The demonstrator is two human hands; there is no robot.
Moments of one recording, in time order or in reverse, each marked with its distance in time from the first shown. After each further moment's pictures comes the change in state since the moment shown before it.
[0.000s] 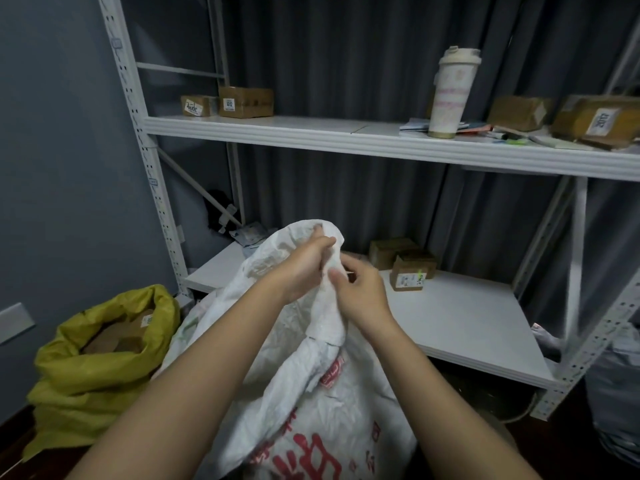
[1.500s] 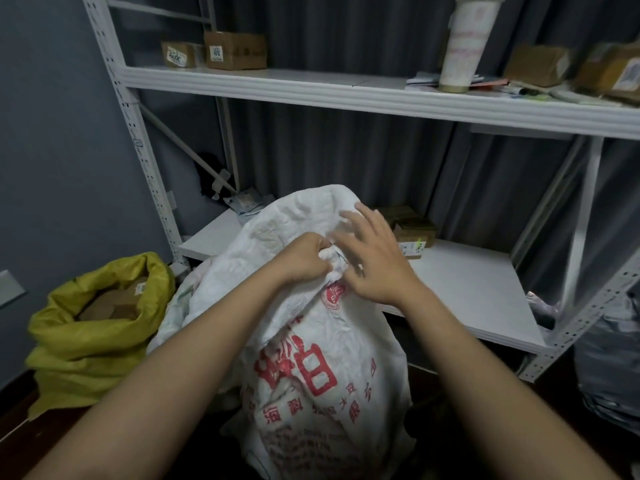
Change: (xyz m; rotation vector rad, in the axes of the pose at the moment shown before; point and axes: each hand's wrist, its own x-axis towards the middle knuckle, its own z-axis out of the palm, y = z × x) left_hand -0.006 -0.033 -0.009 0.916 0.000 0.098; right_hand 0.023 0.046 -0.036 -0.761 -0.190 -0.611
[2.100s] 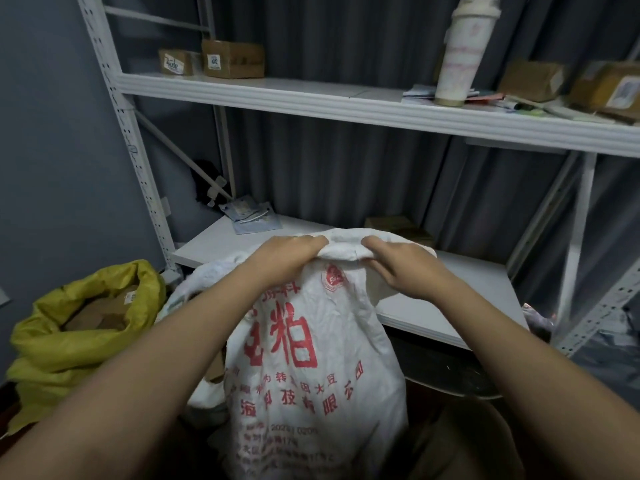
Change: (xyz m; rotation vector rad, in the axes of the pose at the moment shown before) left_hand 0.033 -0.031 -0.014 0.837 0.103 0.357; right_hand 0.003 0.046 -0.036 -0.146 -0.327 0.064
